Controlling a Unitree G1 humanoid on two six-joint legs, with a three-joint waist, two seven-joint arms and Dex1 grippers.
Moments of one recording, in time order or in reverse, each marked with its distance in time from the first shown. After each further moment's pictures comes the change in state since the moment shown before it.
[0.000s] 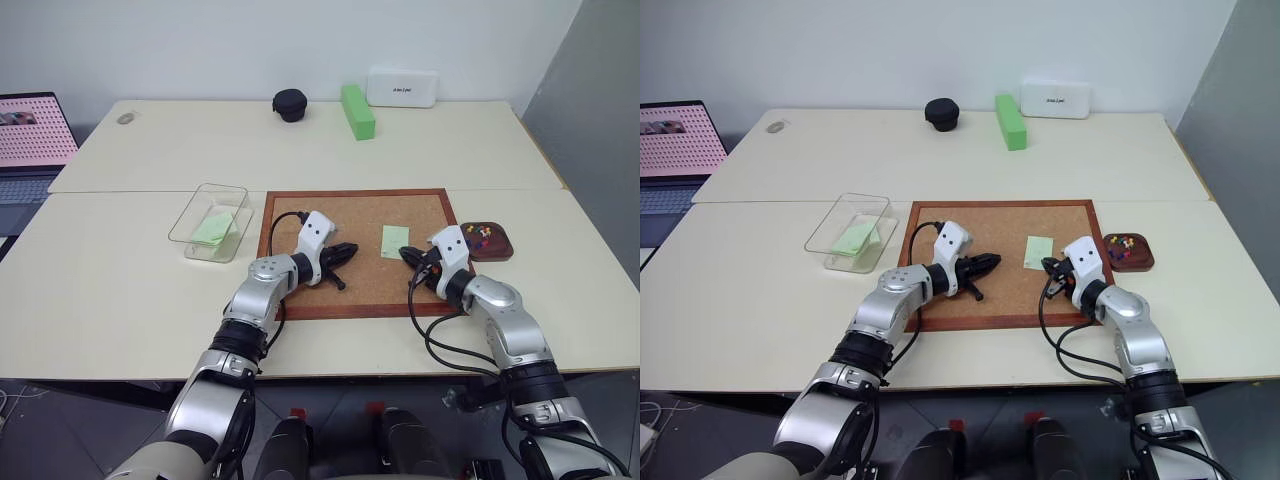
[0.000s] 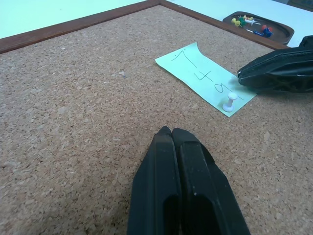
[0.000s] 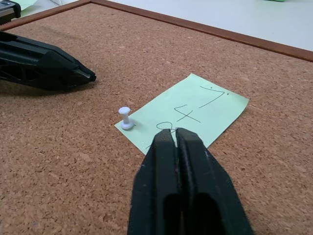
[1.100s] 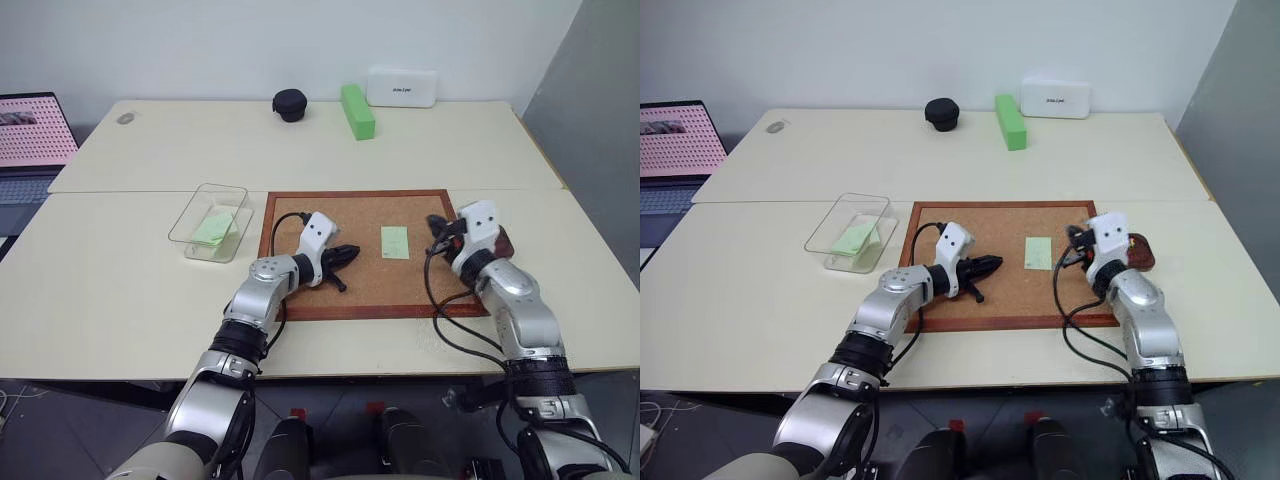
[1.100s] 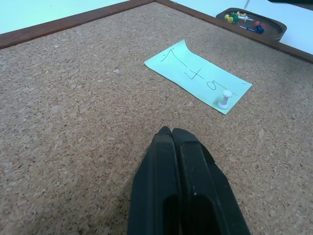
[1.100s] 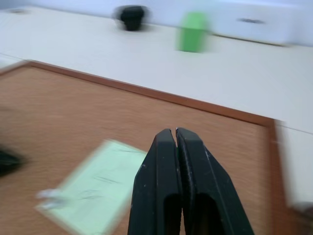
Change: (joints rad) left arm 0.006 0.003 -0.010 -0.023 0.003 0.024 -0.017; right arm -0.041 0.012 -0.155 -0.048 0.004 0.026 -0.282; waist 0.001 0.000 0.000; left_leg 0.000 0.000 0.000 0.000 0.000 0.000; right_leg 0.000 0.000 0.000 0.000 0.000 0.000
